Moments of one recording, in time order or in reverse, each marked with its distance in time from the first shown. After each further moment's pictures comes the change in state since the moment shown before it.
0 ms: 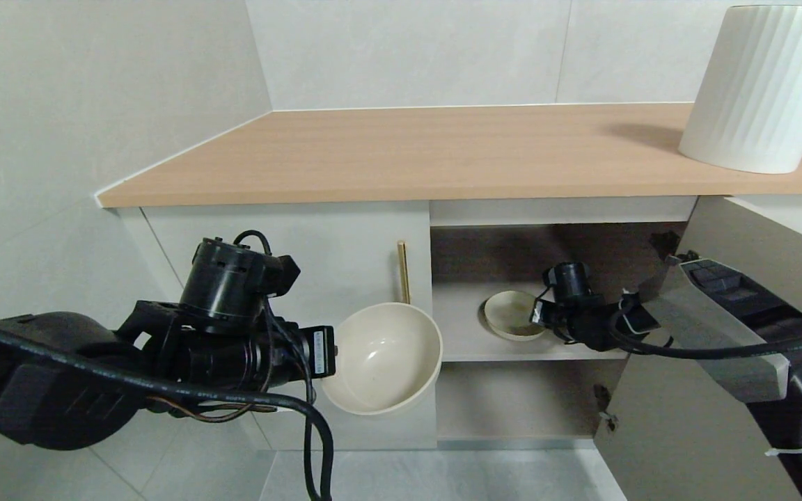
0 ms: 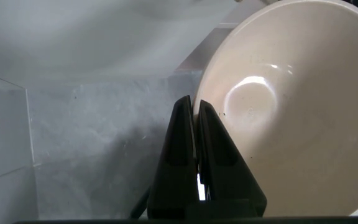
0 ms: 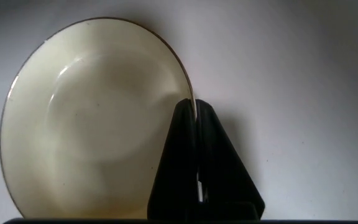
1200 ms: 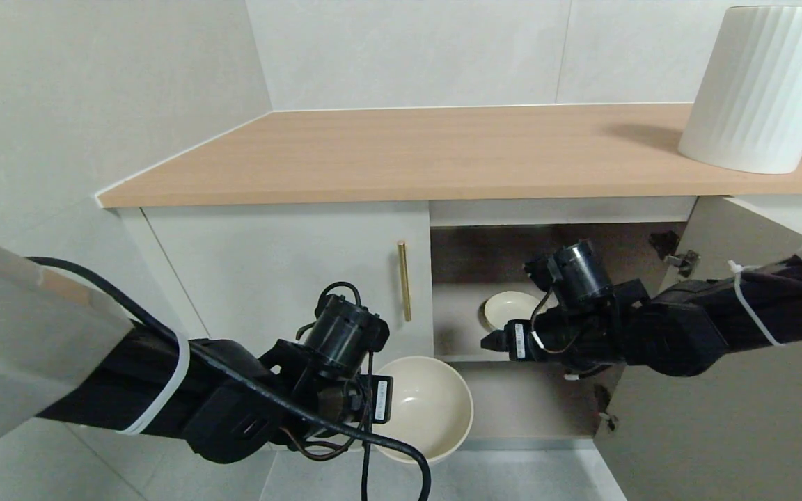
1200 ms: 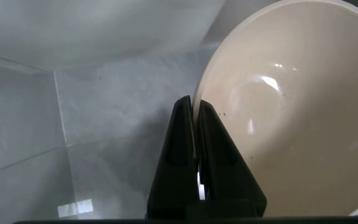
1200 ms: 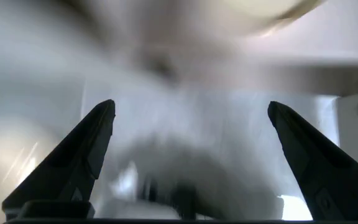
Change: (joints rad) left arm -0.173 0.255 -0.057 0.003 0.211 -0.004; right arm 0.301 -0.613 0.533 0.218 0.214 -0.050
